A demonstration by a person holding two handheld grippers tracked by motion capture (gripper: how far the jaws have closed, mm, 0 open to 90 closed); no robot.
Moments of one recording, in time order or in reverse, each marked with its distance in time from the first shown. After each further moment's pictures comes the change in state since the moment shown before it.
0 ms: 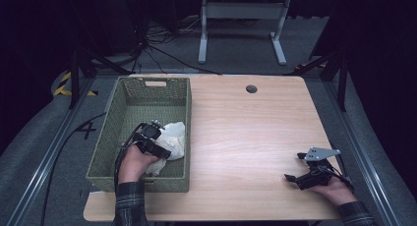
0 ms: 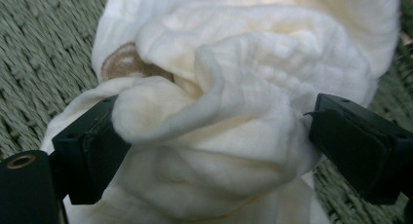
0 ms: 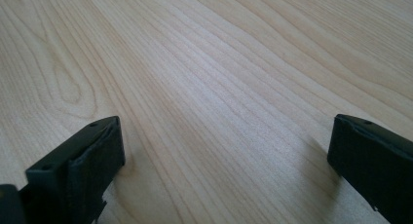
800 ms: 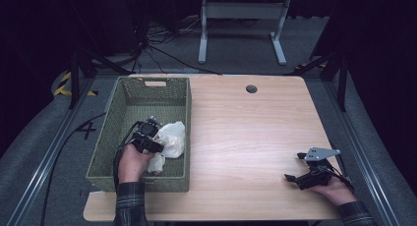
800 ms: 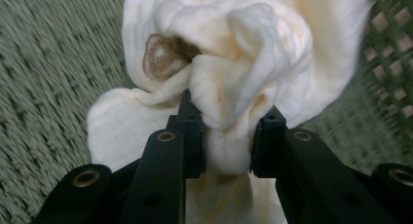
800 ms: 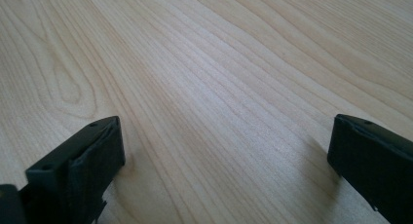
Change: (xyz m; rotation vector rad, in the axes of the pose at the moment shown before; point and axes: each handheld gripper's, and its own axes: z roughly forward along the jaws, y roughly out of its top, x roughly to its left) left arm 0.005 -0.001 -0.025 -0.093 -0.072 -0.122; right arm 0.000 0.000 0.000 -0.001 0.001 0.002
